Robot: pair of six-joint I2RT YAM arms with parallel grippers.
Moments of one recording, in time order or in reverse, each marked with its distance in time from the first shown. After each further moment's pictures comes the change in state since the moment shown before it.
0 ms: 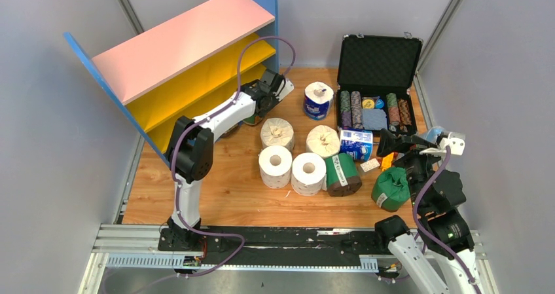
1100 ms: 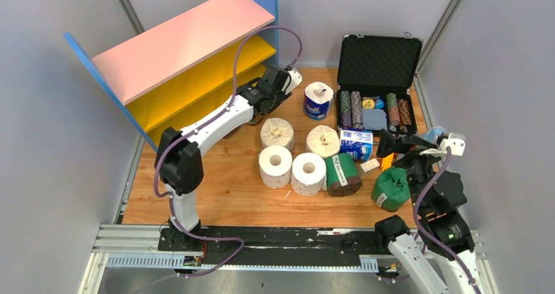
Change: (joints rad) left arm -0.090 -0.154 -0.010 0.047 -0.084 -0.011; right arm 0.000 -0.005 0.000 0.000 -0.013 0.000
